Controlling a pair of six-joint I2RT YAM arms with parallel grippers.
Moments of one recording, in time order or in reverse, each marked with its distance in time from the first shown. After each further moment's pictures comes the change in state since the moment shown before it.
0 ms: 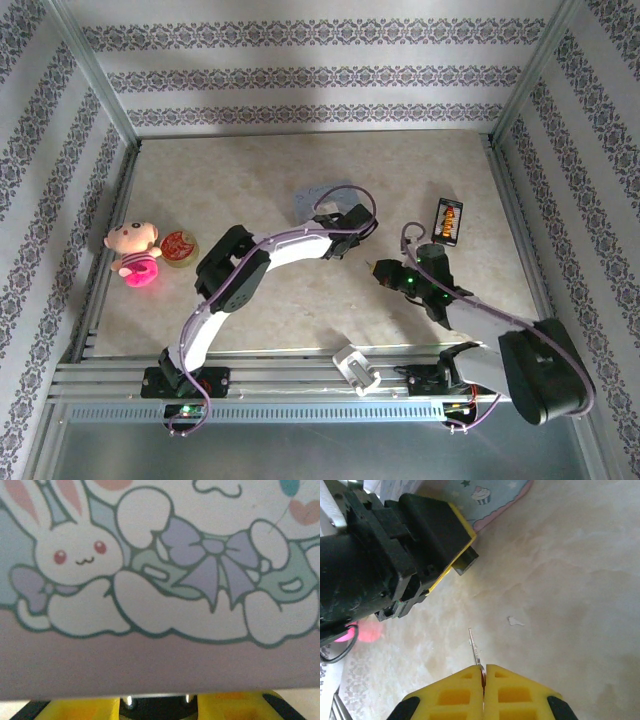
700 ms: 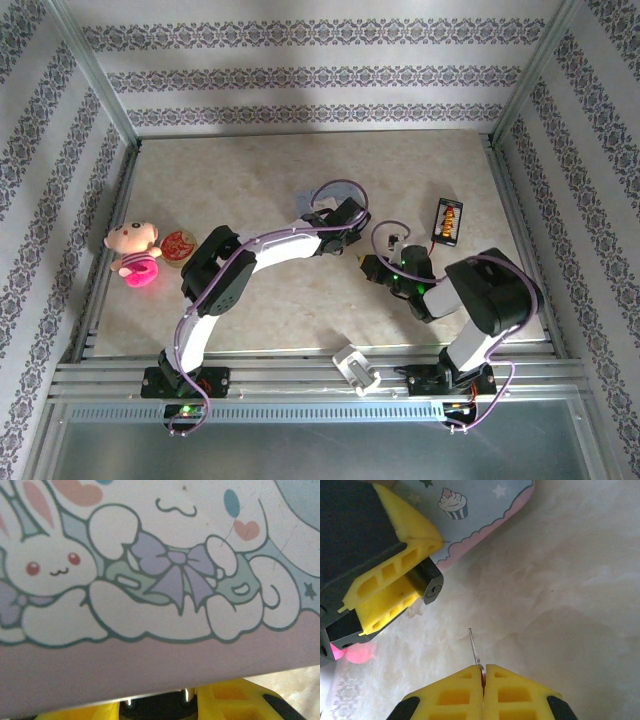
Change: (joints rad) left arm 0.021 -0.089 -0.077 0.127 0.134 -0.016; right arm 0.051 0.504 -0.006 0.634 0.072 0.052
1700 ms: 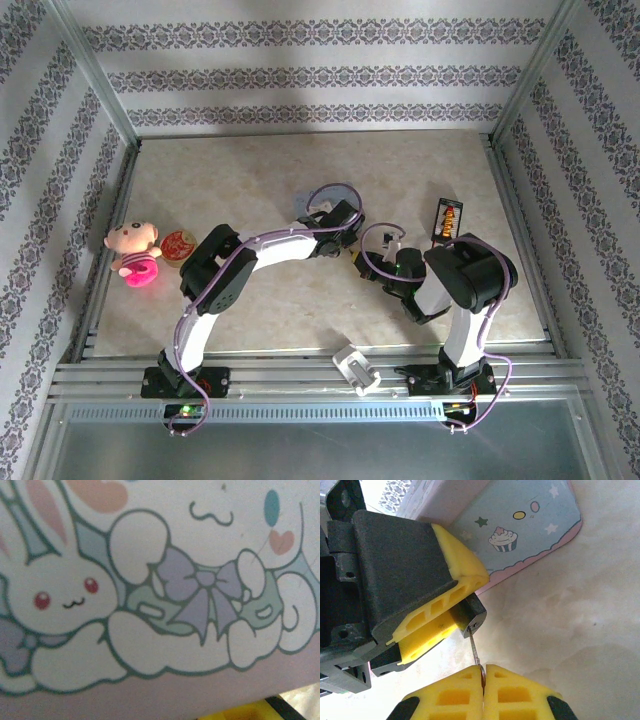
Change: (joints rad) left arm 0.024 0.000 -0.068 0.080 0.077 -0.049; right arm 0.040 0.171 0.023 0.269 0.034 0.021
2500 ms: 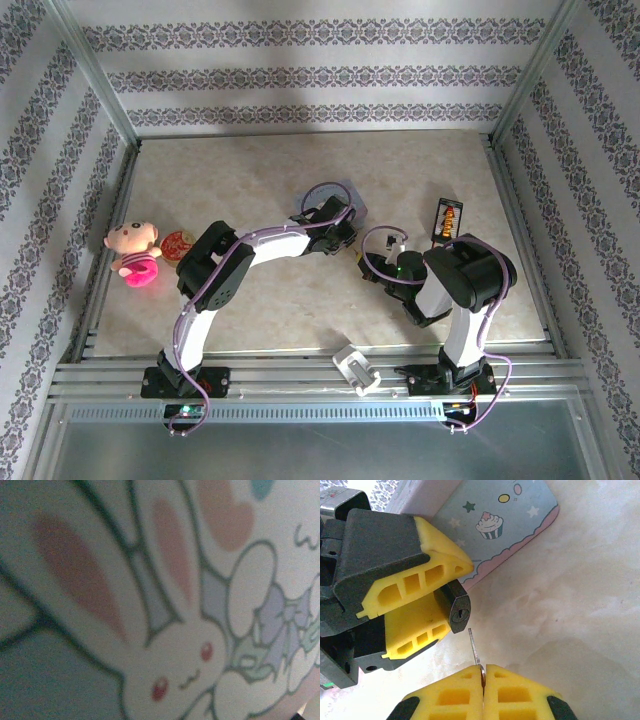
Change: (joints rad) left arm 0.048 -0.001 -0.048 0.122 0.183 -0.146; right arm 0.000 0.006 -0.032 0.019 0.071 -0.019
